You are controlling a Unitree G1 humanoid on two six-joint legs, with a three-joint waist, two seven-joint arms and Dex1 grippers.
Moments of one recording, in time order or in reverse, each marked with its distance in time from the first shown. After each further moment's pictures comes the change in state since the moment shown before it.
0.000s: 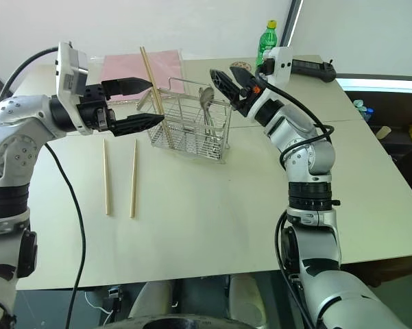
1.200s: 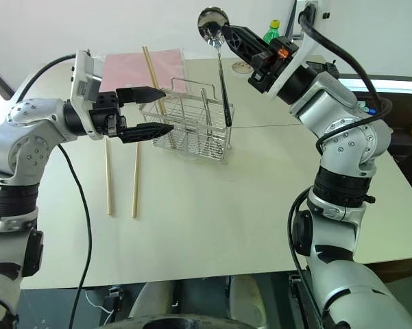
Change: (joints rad) left arm -0.013 -0.032 -0.048 0.006 -0.014 0.008 -0.047; right arm -0.126 -0.095 -0.143 -0.191 0.224 0.294 0.001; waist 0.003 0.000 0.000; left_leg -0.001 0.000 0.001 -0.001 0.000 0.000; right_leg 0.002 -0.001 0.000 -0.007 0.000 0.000
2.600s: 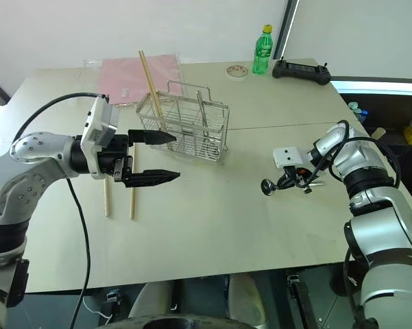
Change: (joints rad) left arm 0.210 0.067 -0.006 -0.322 -0.117 0.151 0.058; right arm 0.021 -0.445 0.728 0.975 -1.027 -1.105 1.127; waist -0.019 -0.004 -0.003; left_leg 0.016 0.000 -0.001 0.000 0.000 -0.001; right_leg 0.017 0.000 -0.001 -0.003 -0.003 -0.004
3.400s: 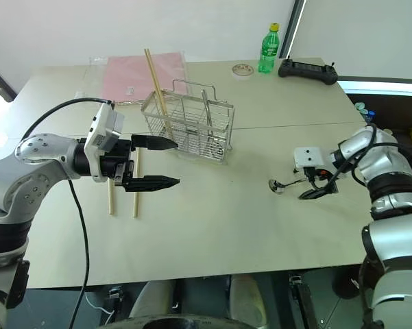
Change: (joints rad) left arm 0.016 0.000 -0.024 0.008 0.024 -0.012 -0.042; right arm -0.044 -0.026 -0.043 0.146 -0.050 -0.024 -0.074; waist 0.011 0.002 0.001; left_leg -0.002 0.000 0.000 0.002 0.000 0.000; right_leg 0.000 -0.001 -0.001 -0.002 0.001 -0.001
